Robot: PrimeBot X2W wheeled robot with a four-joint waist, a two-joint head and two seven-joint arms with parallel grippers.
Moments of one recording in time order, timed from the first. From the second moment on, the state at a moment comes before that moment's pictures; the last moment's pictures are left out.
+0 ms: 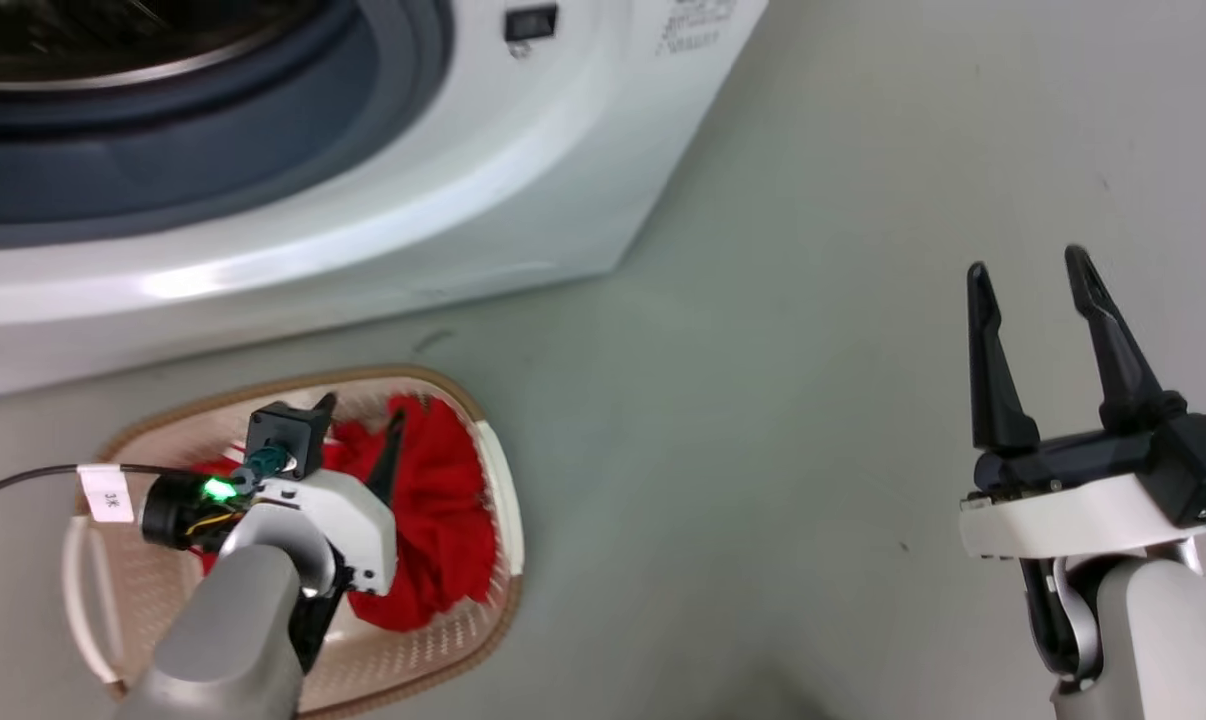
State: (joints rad) left arm -0.58 0.32 -0.50 0.90 -0.42 -0.07 -0.26; right arm -0.23 -0.05 0.01 0.00 0.04 0.13 -0.26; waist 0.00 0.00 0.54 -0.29
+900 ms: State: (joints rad) left arm -0.13 0.17 -0.09 0.21 -0.18 -0.03 -0.26; right arm -0.04 -0.05 -0.10 0.04 -0.03 0.13 -0.26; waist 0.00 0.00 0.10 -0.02
